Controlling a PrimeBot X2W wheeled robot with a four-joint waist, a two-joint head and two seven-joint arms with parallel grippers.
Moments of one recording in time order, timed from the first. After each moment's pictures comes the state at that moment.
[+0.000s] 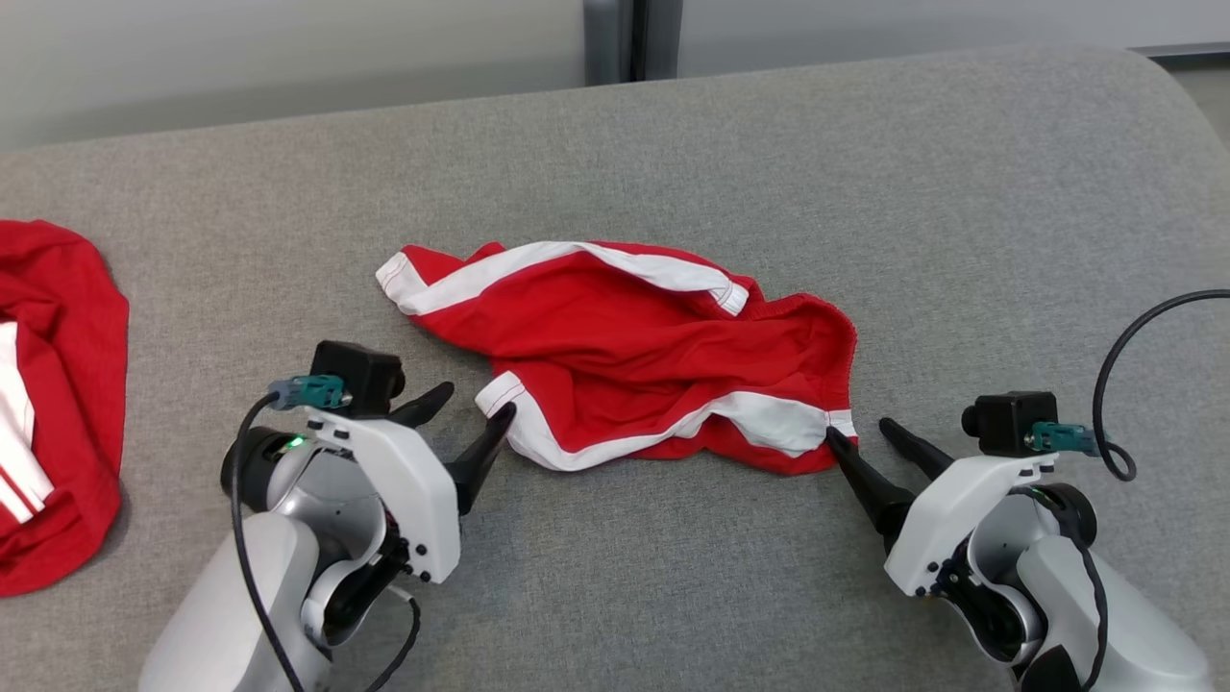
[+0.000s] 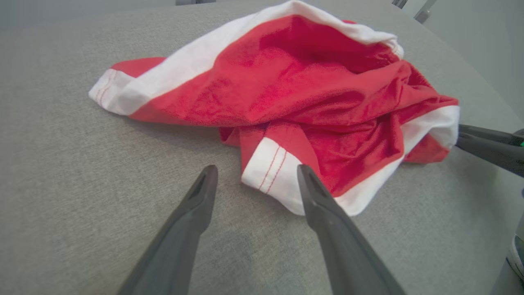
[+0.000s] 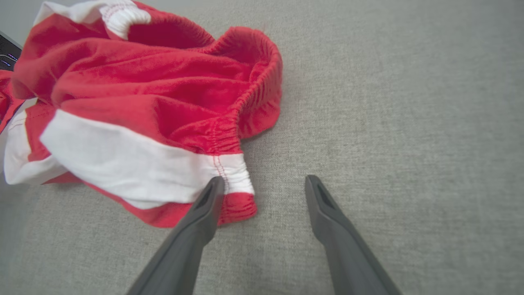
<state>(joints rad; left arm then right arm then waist) -0.37 0.23 -0.37 0.26 -0.54 -0.13 0.37 -0.46 -0.24 0.55 0.61 0.75 0.13 0.02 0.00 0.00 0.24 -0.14</state>
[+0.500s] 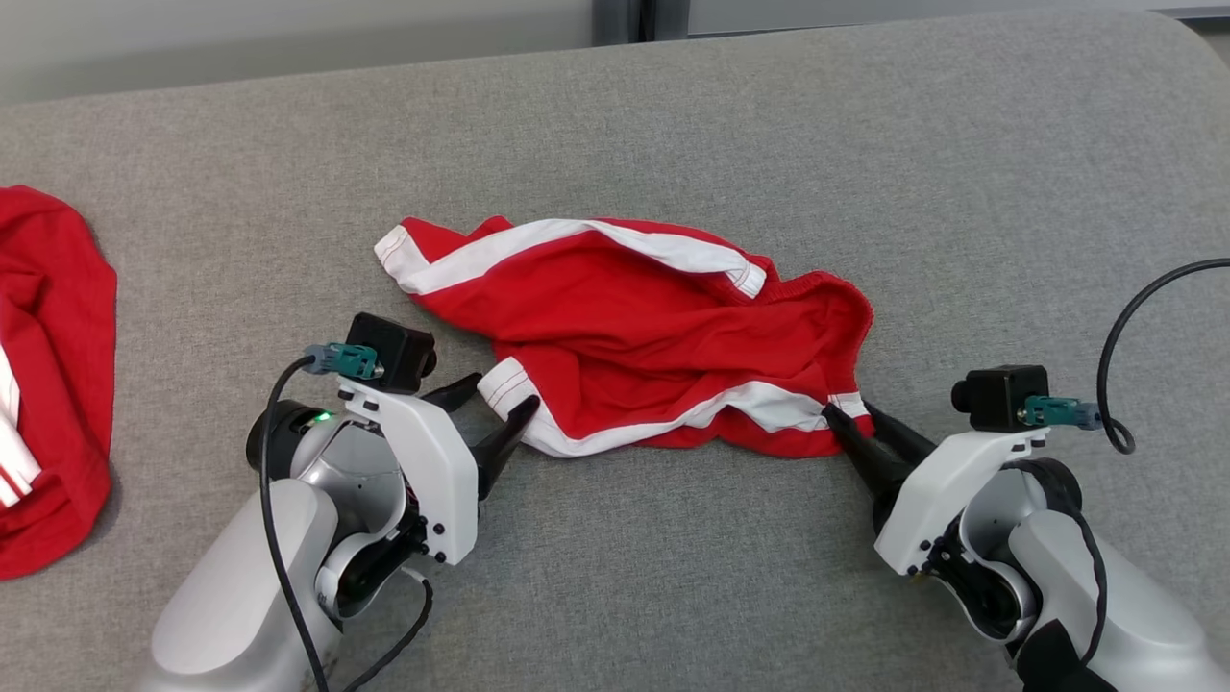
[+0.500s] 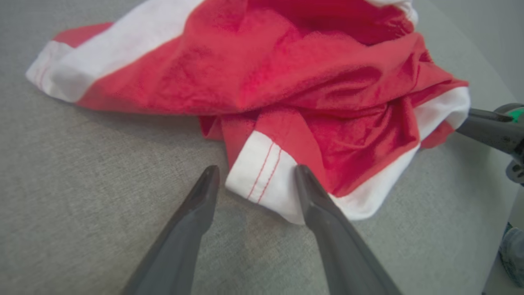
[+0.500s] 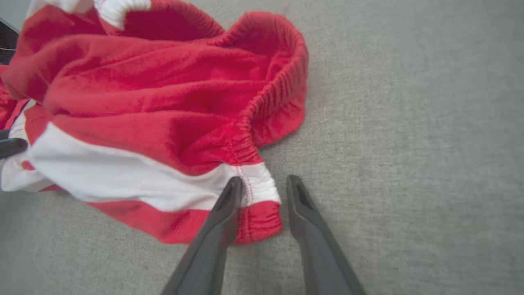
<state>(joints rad) -0.48 0.26 -0.50 0.32 -0.63 -0.13 0.40 -0.53 -0.26 0.65 0.63 0.85 0.13 0.00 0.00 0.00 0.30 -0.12</state>
